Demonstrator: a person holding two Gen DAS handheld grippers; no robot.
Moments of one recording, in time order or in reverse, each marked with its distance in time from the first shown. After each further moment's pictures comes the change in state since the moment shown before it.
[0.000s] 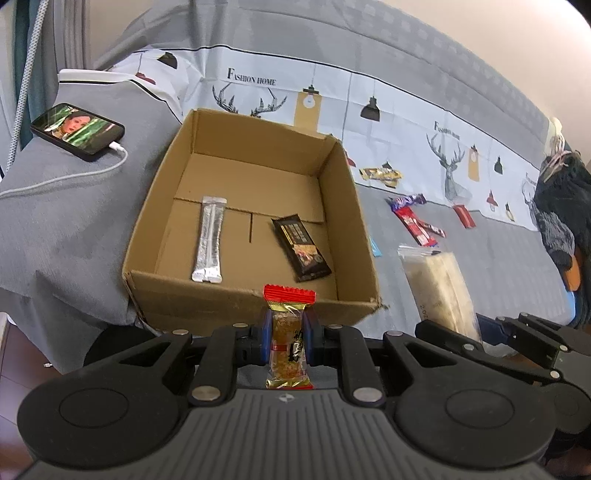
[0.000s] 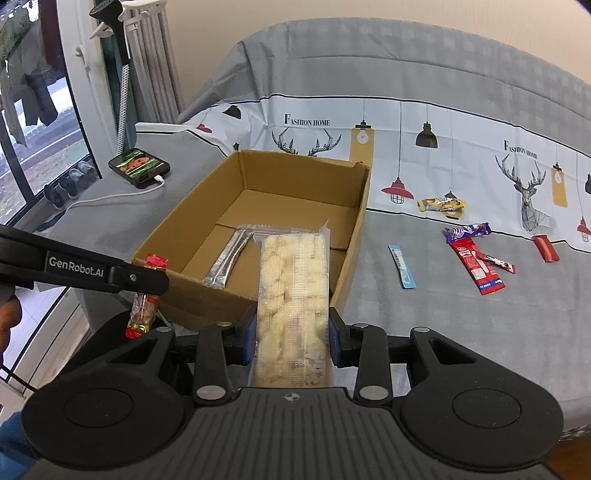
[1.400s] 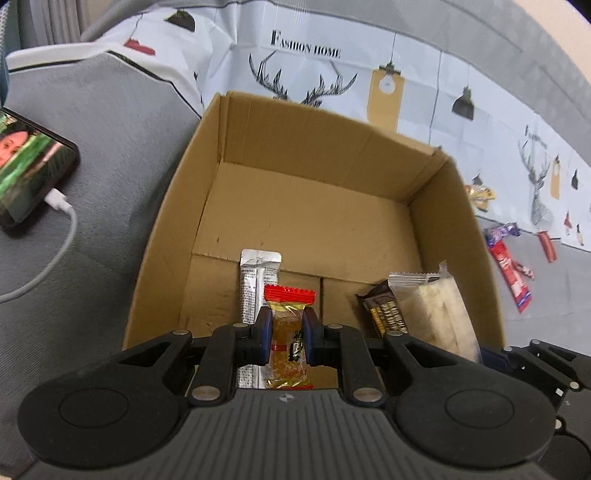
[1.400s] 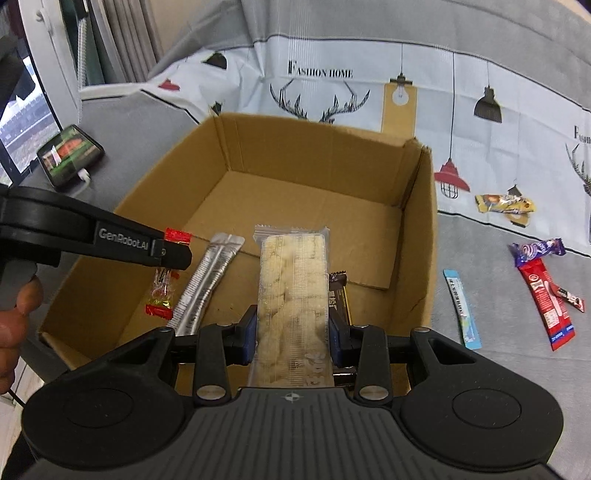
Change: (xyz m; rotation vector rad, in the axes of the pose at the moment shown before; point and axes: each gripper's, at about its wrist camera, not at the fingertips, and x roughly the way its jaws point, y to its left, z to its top) left arm 0.184 0.065 0.118 -0.028 0.111 0.116; right arm 0.207 0.000 0.078 -0.011 0.172 0.016
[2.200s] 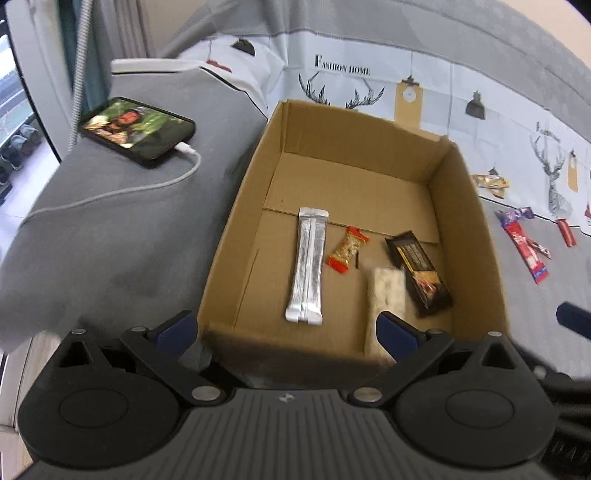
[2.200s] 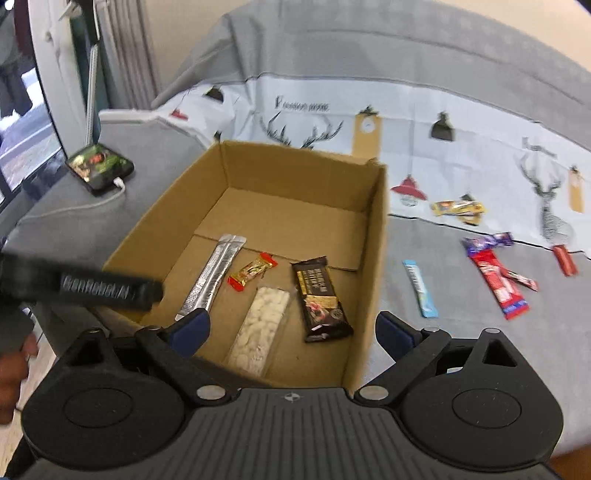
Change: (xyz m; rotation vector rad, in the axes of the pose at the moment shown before) left arm -0.113 -0.008 -0.098 -0.029 -0.095 0.179; right arm -0.120 0.014 -0.056 0.031 -0.144 -0.076
